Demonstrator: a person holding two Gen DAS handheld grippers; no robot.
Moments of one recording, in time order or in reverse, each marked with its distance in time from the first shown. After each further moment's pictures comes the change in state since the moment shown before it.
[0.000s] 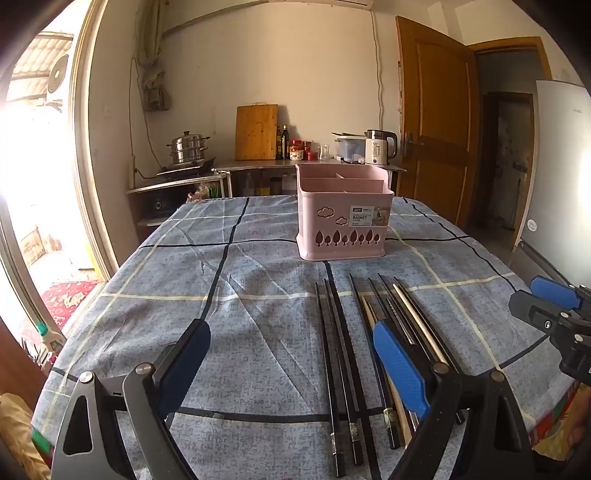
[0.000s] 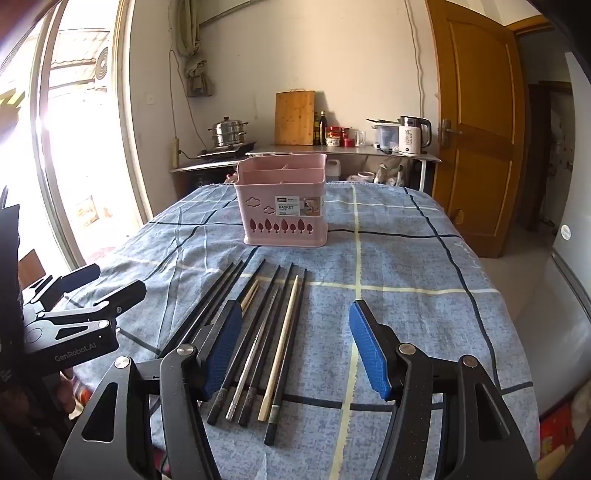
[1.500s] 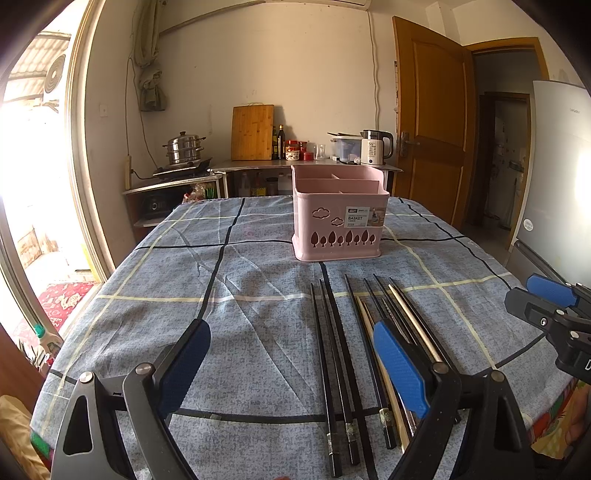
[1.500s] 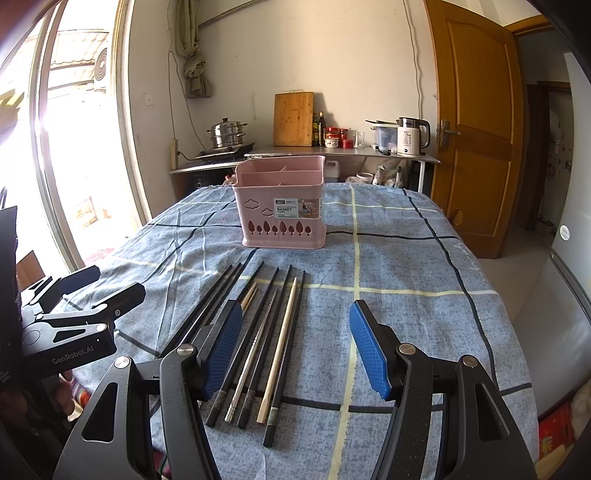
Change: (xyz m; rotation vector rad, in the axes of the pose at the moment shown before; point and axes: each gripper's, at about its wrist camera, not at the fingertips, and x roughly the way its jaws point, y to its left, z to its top) left arm -0.001 -0.003 -0.002 0.004 -0.006 -0.012; right arm 0.002 0.002 0.001 0.002 0.001 -0.008
